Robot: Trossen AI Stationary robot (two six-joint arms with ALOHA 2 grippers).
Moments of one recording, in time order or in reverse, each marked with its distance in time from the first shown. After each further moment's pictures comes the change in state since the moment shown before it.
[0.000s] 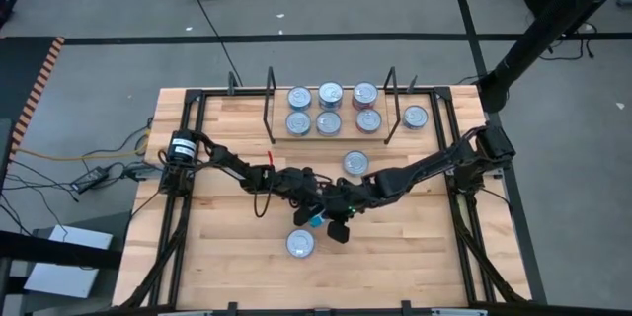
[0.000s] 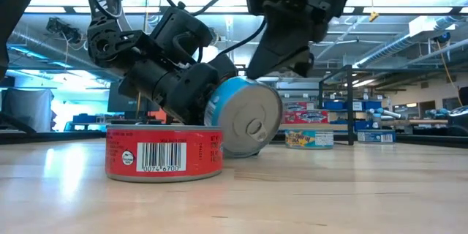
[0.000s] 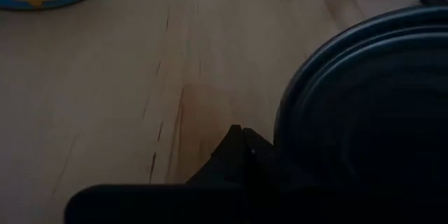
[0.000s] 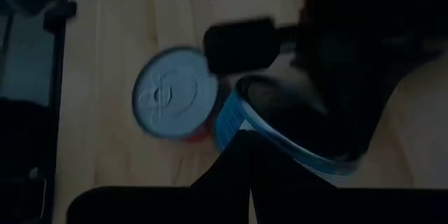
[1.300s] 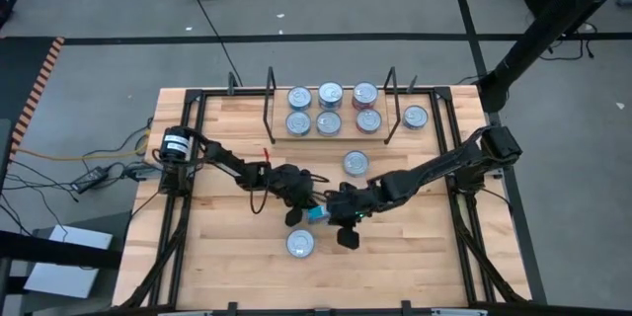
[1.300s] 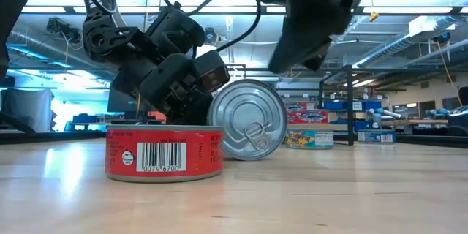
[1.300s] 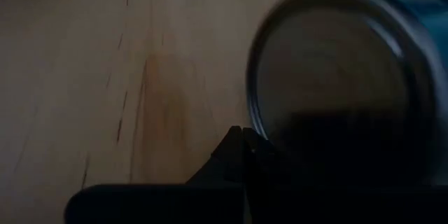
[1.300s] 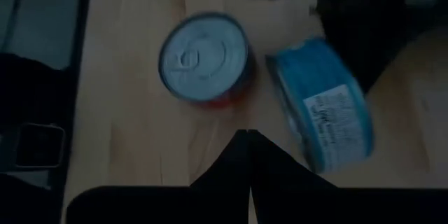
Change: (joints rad) left arm 0.046 -0.065 -0.046 -0.059 0.122 0.046; right arm 0.062 -0.044 -0.019 -0.038 -0.049 -0.064
